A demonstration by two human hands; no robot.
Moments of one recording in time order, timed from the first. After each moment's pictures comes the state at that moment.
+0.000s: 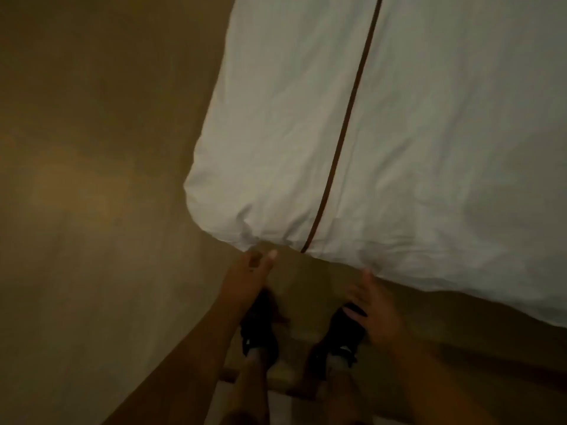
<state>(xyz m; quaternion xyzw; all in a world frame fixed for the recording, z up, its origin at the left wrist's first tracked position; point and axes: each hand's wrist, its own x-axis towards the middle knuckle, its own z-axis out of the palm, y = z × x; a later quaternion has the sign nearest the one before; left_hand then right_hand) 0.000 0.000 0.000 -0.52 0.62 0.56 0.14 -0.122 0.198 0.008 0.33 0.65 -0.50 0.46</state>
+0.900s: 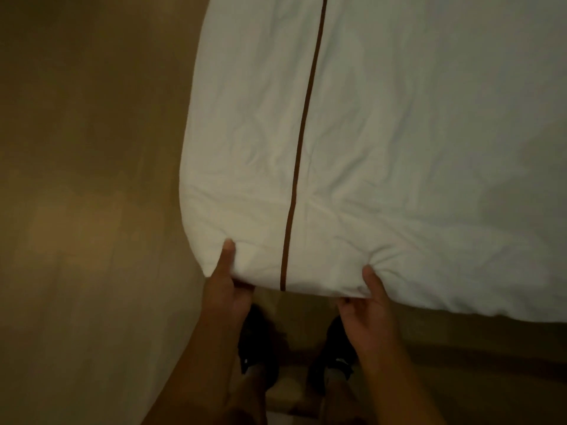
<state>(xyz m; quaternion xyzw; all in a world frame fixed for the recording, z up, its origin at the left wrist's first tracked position) -0.050 0.010 0.046 -0.53 0.15 0.81 -0.20 -0.144 0.198 0.053 0.40 0.37 -0.78 0.31</state>
